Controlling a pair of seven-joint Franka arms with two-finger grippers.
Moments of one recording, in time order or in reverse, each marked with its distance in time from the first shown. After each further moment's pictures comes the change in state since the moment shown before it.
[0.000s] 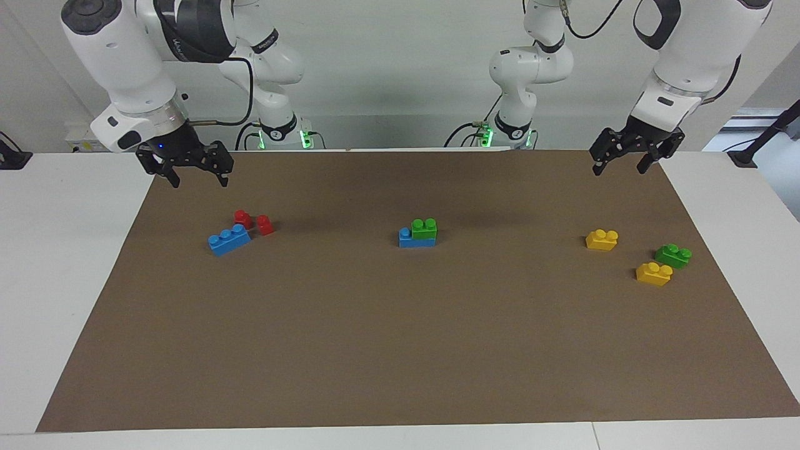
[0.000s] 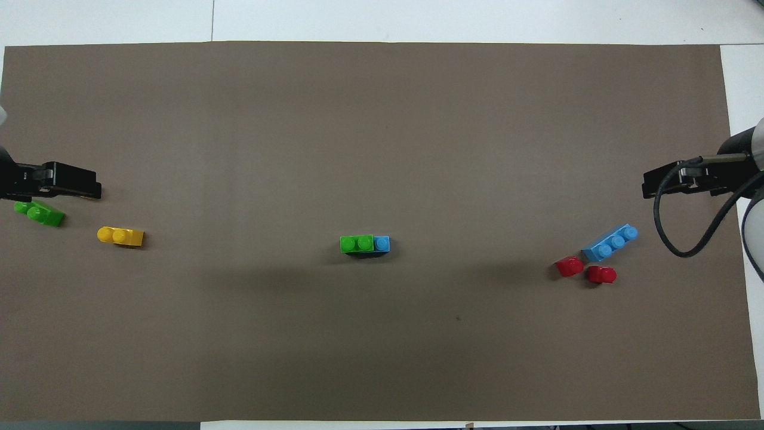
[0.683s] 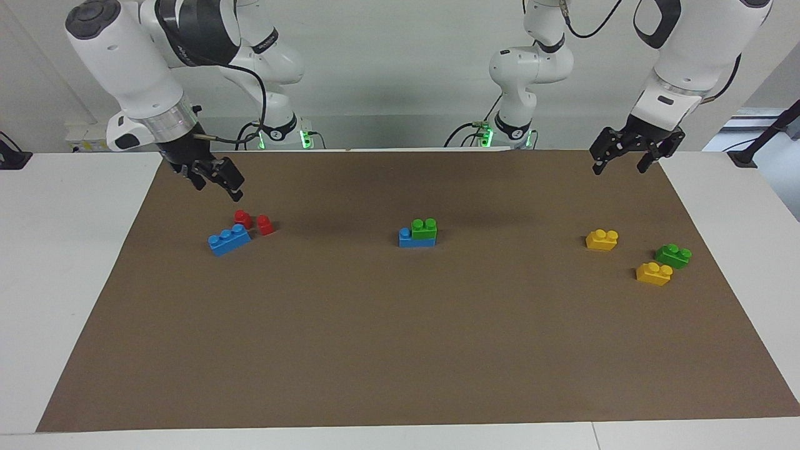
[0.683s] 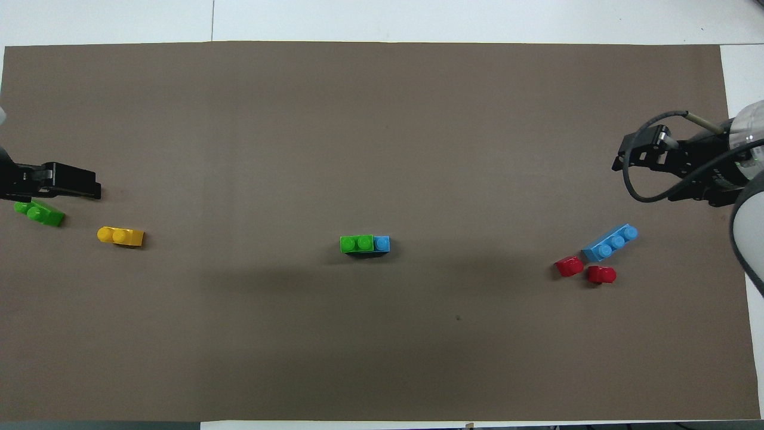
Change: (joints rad) left arm 0.000 -0.001 0.000 0.000 0.000 -0.001 0.000; right arm 0.024 0.010 0.004 -0.037 0.146 0.103 0.602
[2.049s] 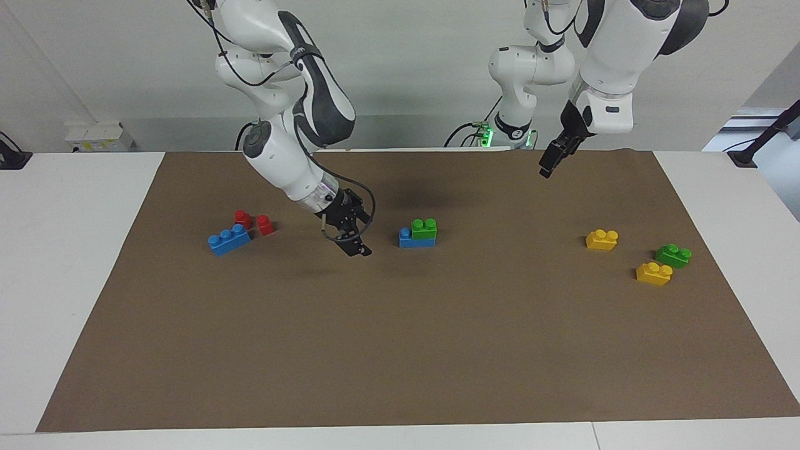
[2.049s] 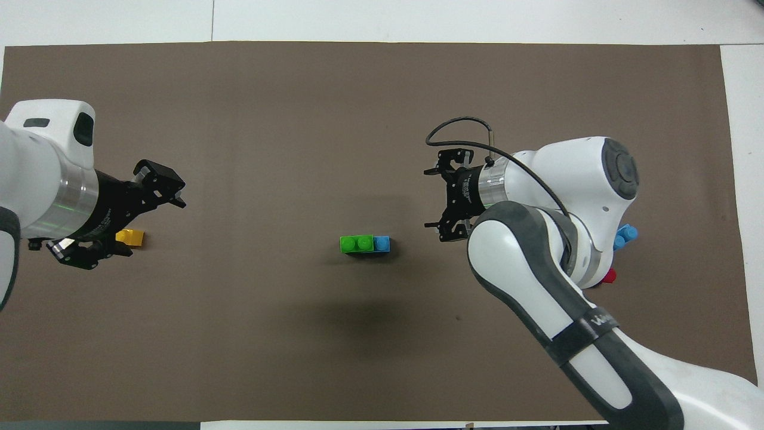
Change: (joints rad) left arm -0.186 -0.045 -0.025 -0.091 -0.031 -0.034 -0.990; right arm 0.365 0.206 0.007 -0.278 0.530 0.634 0.927
